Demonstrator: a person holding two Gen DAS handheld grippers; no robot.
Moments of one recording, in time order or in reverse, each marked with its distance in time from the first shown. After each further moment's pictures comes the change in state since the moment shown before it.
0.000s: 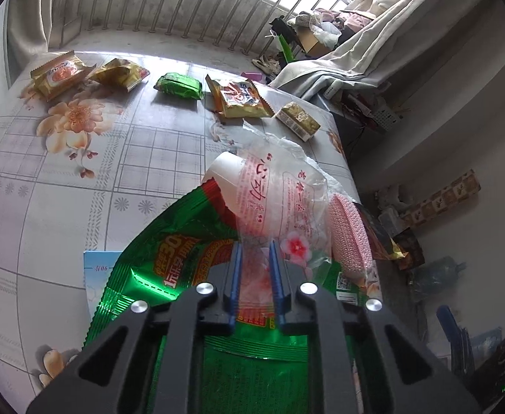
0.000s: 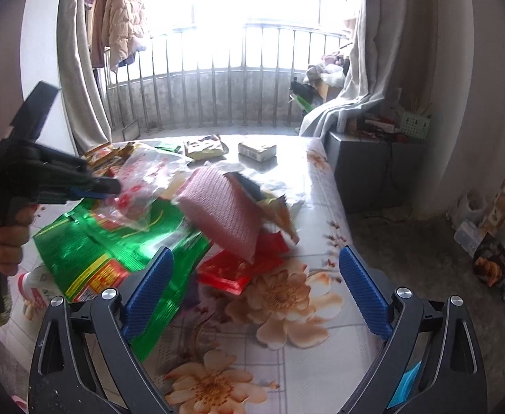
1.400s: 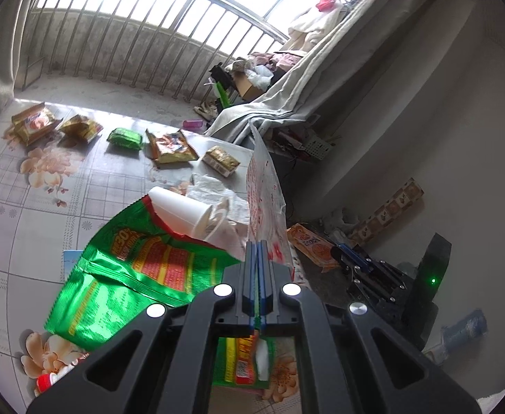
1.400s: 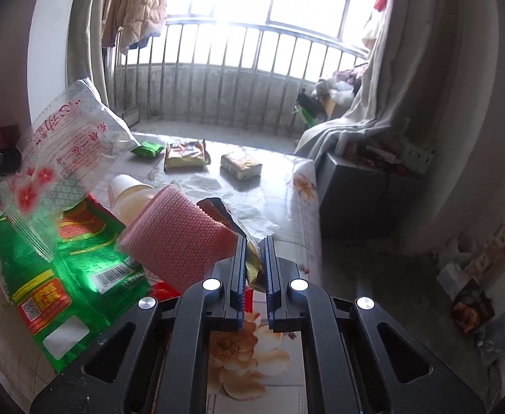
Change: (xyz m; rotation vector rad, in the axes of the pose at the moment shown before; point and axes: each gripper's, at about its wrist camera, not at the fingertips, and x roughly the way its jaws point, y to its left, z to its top) left arm -0.086 -0.046 -0.042 0.117 -0.210 -0.215; right arm 0.013 -0.030 0.035 -0.154 -0.016 -0.020
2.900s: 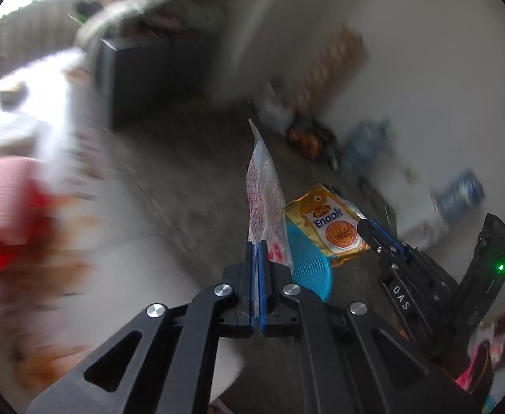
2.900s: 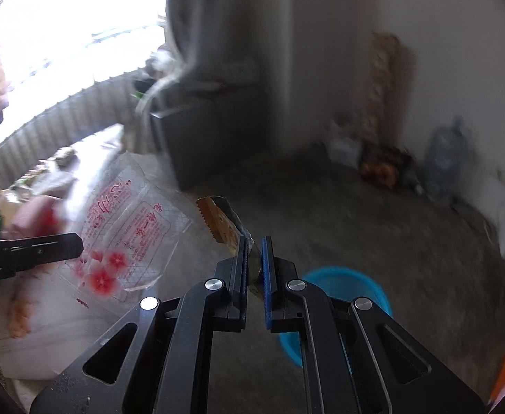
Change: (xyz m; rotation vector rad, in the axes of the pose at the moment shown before) left arm 0.224 -0.250 -0.152 0.373 0.526 -0.158; right arm -0.094 -0.198 -0.199 0.575 0.160 -0.399
